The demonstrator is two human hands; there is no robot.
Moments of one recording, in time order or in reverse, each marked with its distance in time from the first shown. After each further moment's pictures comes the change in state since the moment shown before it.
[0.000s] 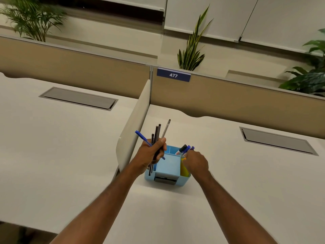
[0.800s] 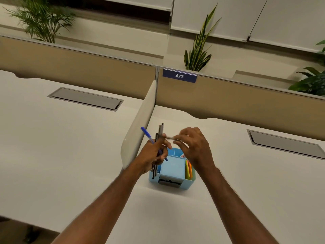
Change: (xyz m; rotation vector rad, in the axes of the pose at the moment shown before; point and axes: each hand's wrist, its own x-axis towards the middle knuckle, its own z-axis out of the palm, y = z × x) left_hand 0.012 0.003 -0.006 -0.088 0.032 -0.105; right_hand -0.028 -0.045 -0.071 0.158 0.606 -0.792
